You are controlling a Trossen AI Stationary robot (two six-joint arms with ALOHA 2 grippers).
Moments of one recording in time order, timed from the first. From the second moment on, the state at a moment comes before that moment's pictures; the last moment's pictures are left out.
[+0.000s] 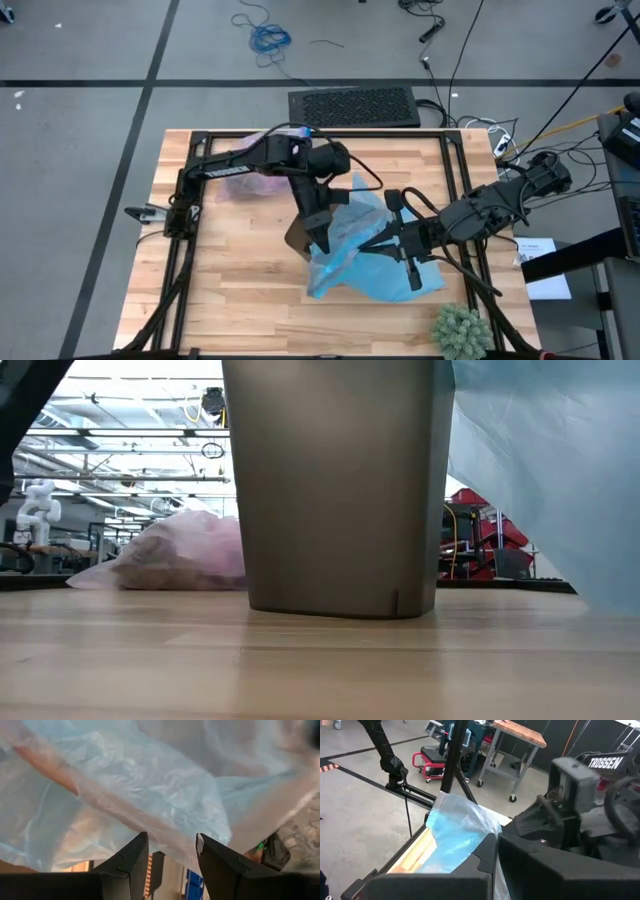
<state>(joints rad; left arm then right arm) 0.05 1.99 2.34 -1.31 1.02 -0.55 0.51 1.31 1.50 -0.43 0.32 -0.22</state>
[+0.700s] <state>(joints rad) 0.10 1.93 2.34 -1.30 1.11 -0.55 0.51 1.31 1.50 -0.43 0.32 -0.23</state>
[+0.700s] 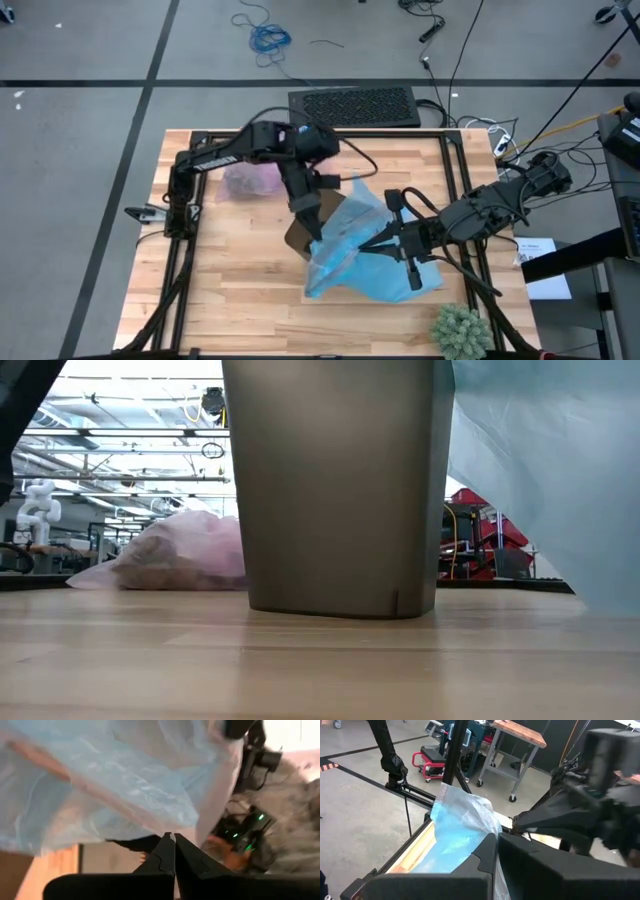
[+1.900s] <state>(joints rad) 0.03 2.01 2.34 -1.29 1.11 -0.49 0.51 1.31 1.50 -0.43 0.32 -0.22</state>
